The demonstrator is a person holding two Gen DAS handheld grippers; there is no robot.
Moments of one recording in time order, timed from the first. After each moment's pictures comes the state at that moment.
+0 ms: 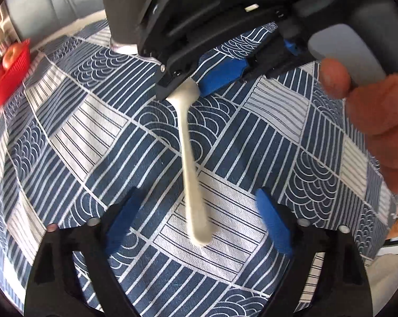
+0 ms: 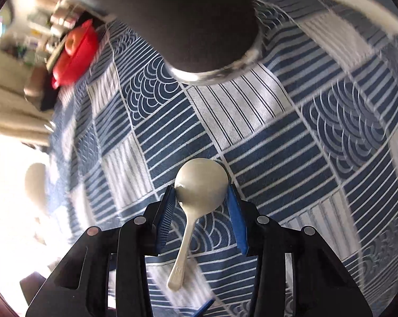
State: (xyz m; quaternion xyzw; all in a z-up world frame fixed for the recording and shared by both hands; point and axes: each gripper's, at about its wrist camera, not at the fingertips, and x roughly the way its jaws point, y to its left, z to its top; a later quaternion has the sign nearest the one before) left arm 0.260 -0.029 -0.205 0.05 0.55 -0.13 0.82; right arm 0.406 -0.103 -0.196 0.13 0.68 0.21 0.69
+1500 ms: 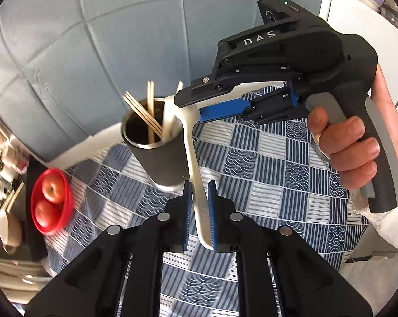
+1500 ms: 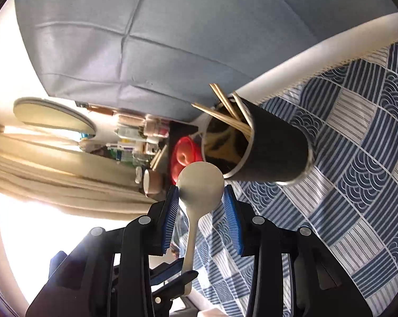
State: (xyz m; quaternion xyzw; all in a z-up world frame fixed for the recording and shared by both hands) left arm 0.348 0.002 0.009 0.14 0.45 -0.23 0.85; right arm 0.465 -0.172 -0.028 0.40 0.52 0.28 0.71
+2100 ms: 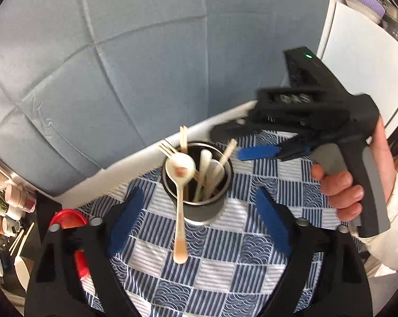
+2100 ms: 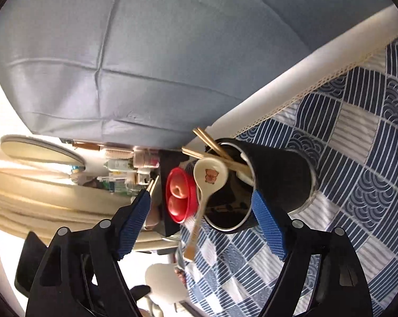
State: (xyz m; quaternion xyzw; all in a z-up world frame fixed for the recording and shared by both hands) left arm 0.427 0.036 0.041 0.15 0.43 -0.26 0.85; right arm 0.505 -0.172 -0.045 0.42 0.51 0.21 0.72
